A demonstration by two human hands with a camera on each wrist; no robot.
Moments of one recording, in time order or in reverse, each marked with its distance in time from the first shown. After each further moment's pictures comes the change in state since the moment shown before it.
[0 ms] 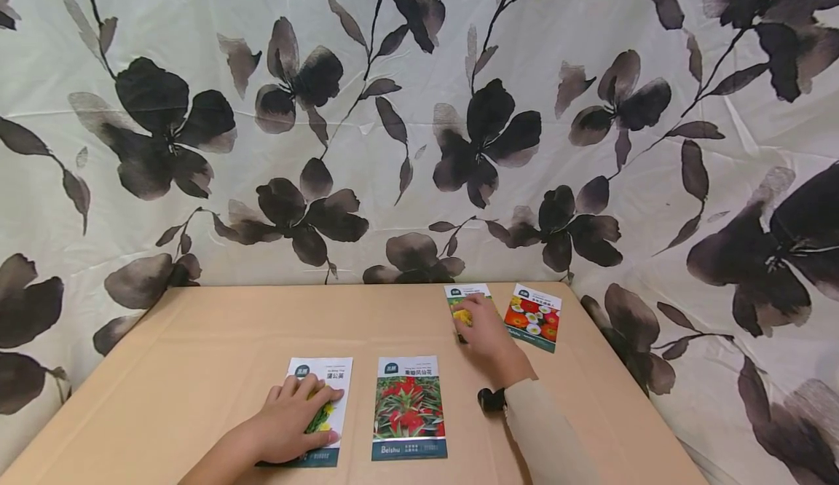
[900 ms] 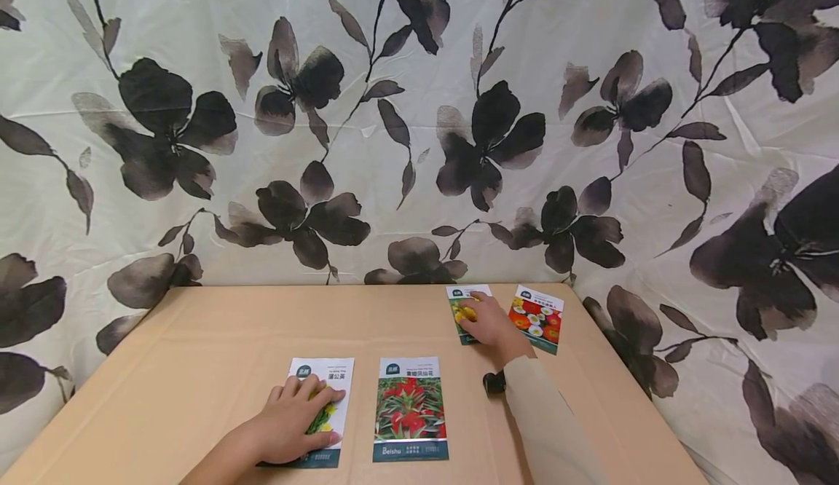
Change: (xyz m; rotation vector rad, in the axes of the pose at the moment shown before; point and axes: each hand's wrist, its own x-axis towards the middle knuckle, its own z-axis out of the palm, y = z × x) left_hand 0.006 -0.002 -0.005 -0.022 -0.015 0.002; right_hand 0.037 0.030 -0.003 -0.145 -0.192 -0.021
